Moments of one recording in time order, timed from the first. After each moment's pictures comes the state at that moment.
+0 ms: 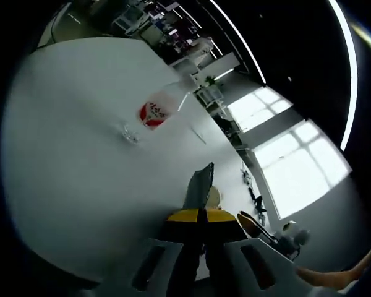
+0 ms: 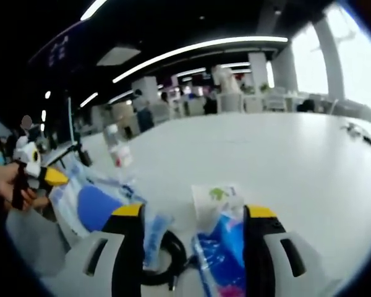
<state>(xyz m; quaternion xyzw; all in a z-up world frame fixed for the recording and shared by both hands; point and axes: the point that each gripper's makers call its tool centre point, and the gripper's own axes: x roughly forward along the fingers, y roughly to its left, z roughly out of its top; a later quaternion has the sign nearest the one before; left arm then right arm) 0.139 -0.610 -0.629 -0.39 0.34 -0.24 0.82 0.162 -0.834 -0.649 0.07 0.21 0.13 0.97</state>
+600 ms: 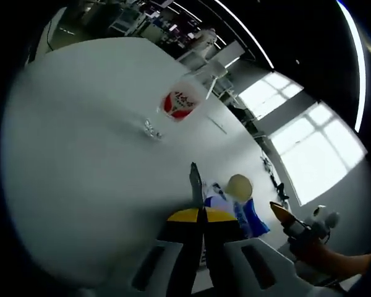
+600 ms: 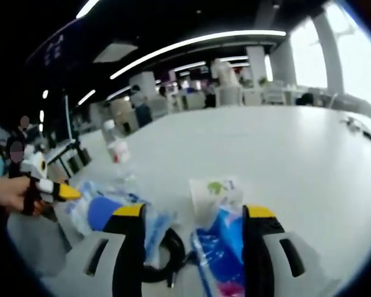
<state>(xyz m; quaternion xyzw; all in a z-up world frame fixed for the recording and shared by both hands) 0.150 -0.595 -0.674 -0.32 0.37 -0.23 0.84 0.163 -0.836 -0.654 0.07 0.23 0.13 0.96</state>
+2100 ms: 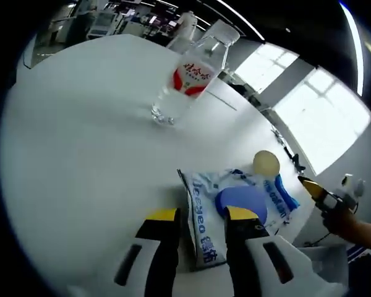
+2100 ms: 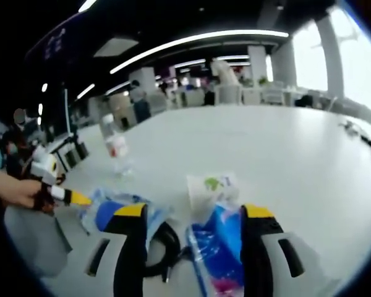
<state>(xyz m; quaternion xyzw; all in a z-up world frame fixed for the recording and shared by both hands) 0.158 -0.589 -0.719 -0.22 0.41 -0.25 0.85 0.157 -0.841 -0.657 0.05 0.23 0.12 0.96</state>
